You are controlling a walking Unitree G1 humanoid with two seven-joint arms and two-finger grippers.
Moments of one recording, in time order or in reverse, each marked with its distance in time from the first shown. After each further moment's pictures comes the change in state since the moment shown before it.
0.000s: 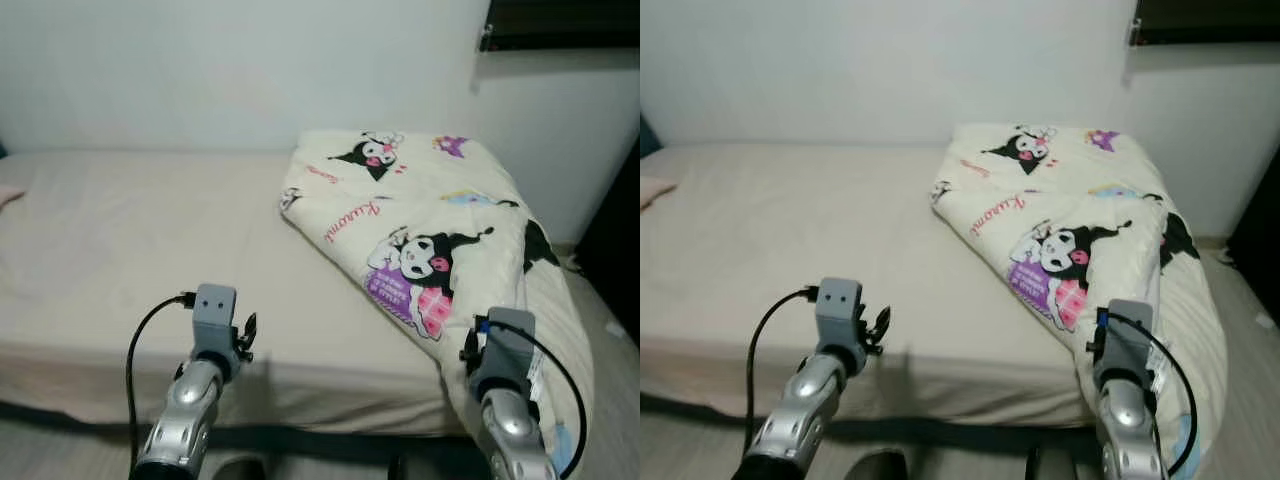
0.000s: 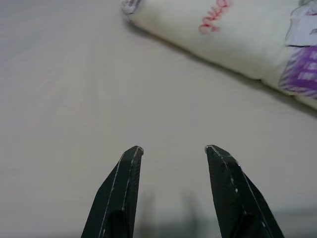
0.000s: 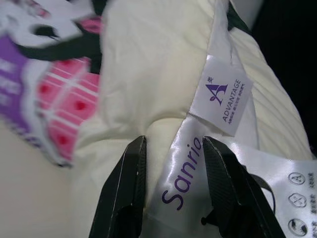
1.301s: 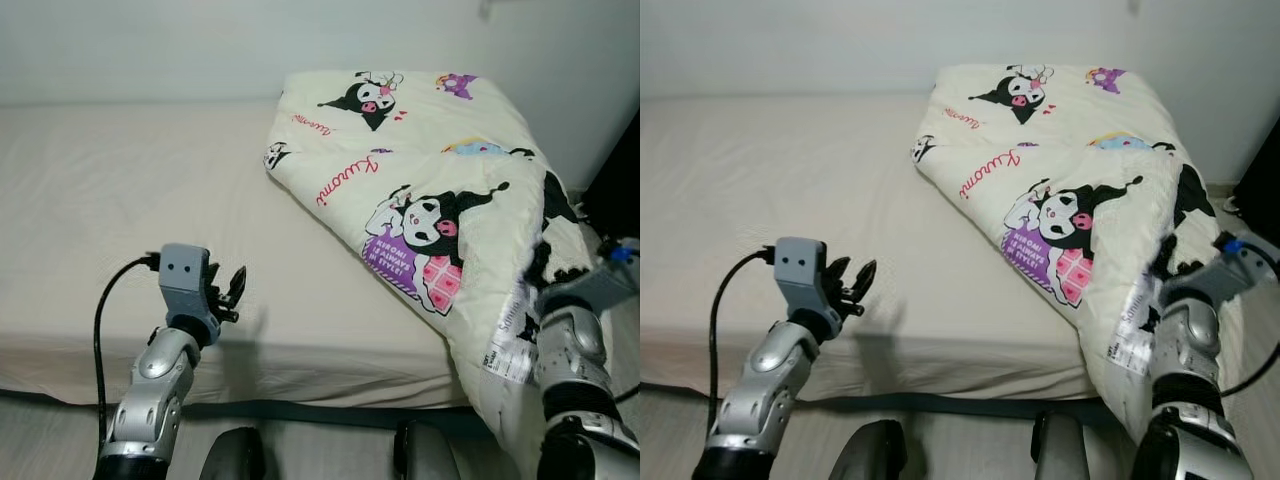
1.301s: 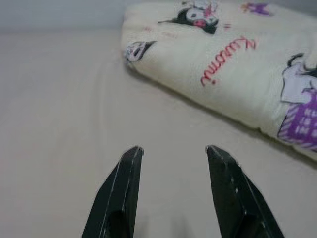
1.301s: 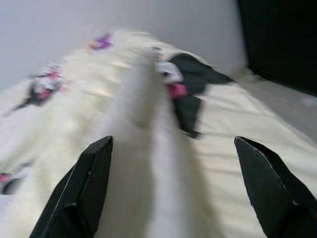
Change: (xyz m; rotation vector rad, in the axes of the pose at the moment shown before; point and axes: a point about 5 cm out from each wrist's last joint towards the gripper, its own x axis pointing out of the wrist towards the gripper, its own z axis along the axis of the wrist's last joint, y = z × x) left arm -0.024 0.026 0.072 -0.023 -0.270 -0.018; right arm 0.074 -0.055 0.093 0.565 -0.323 -0.014
